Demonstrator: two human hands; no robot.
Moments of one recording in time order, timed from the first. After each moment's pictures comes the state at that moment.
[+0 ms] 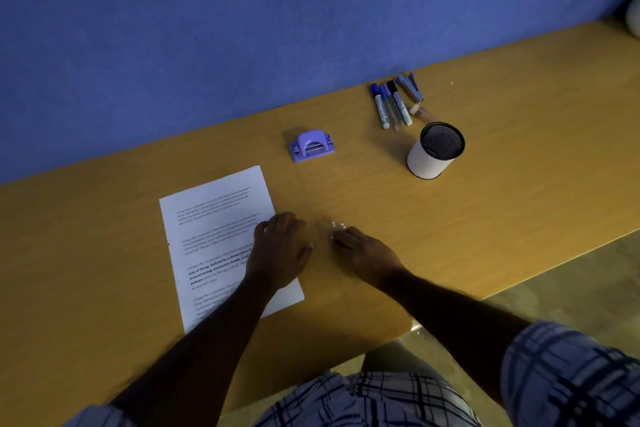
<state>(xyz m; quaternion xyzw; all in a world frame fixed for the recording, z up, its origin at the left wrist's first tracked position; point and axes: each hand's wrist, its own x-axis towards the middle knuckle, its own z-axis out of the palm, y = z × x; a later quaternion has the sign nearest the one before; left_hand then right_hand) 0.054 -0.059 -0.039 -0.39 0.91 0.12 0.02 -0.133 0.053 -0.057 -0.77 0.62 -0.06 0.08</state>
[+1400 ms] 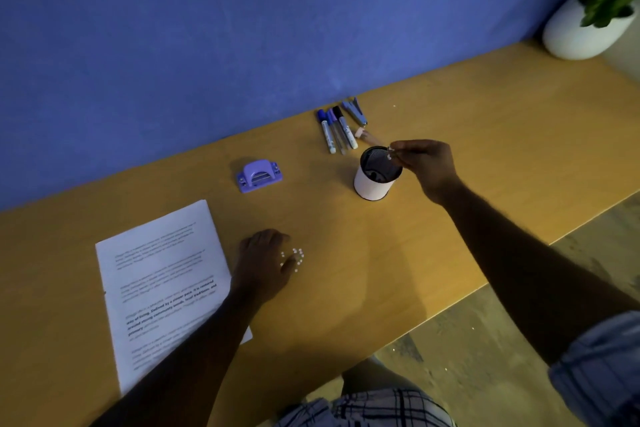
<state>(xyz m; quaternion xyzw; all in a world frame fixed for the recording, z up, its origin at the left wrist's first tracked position) -0.021 -0.052 -0.032 -0.37 0.92 0.15 -0.04 -0.357 0.016 0.052 -0.23 0.67 -0.62 0.33</state>
